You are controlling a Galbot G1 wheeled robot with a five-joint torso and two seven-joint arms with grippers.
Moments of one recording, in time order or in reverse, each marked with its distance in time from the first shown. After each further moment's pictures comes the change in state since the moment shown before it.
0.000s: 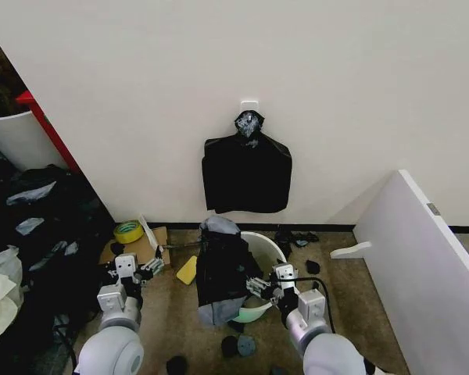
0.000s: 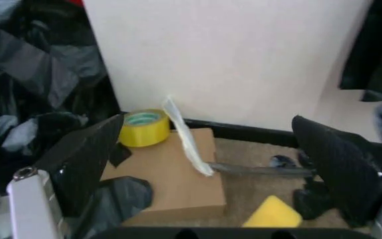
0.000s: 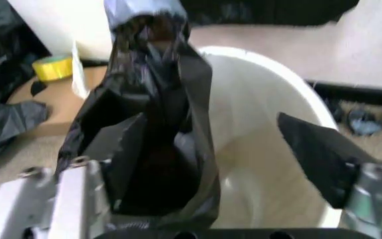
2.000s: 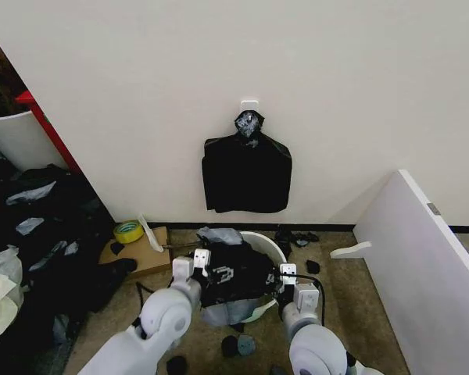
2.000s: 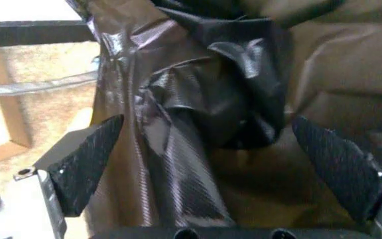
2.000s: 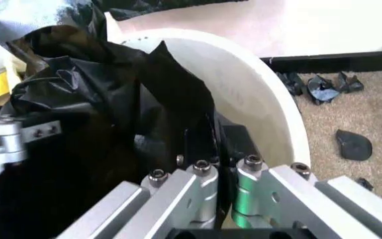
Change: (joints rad) left arm -0.451 0.099 0.486 0.166 -0.453 0.385 -0.100; right arm -0.040 0.141 0.054 -0.098 -0.016 0.021 0.108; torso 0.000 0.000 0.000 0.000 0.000
